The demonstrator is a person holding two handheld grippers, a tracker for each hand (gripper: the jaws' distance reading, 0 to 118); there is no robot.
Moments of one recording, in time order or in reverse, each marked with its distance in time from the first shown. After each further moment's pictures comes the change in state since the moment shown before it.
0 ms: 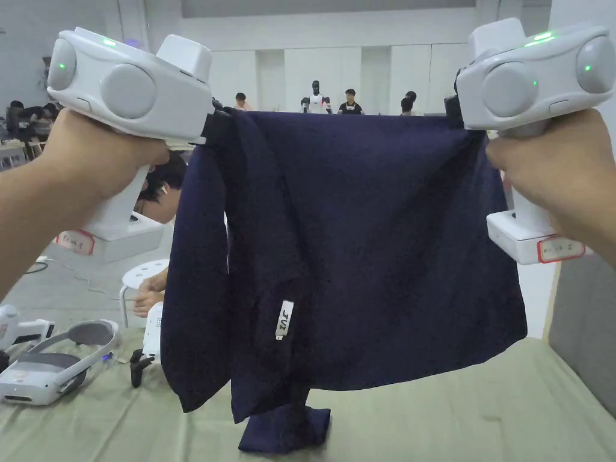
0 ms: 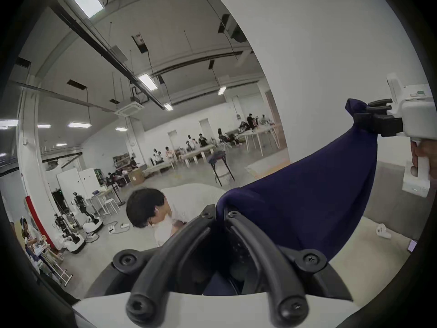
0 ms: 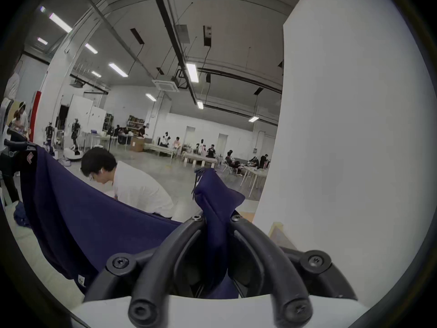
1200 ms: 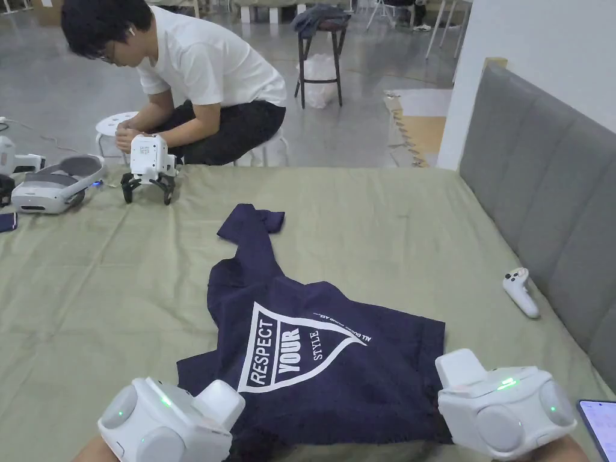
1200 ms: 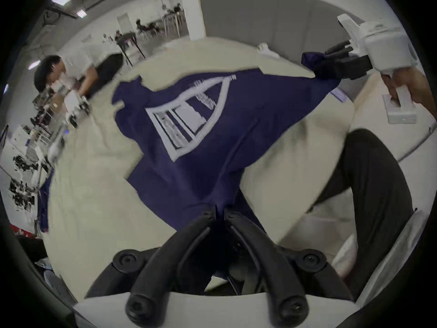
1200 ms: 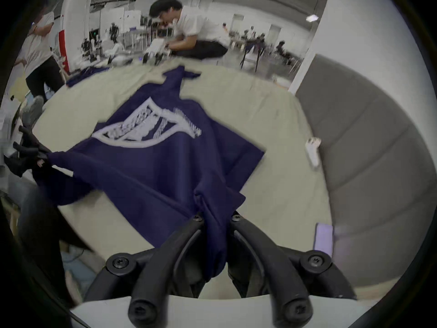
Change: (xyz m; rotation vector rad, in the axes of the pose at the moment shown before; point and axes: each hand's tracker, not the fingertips) left arm 0.310 -0.421 0.333 -0.857 -0.526 -0.073; right arm -0.008 -0.447 0.397 -0.888 0.354 0.115
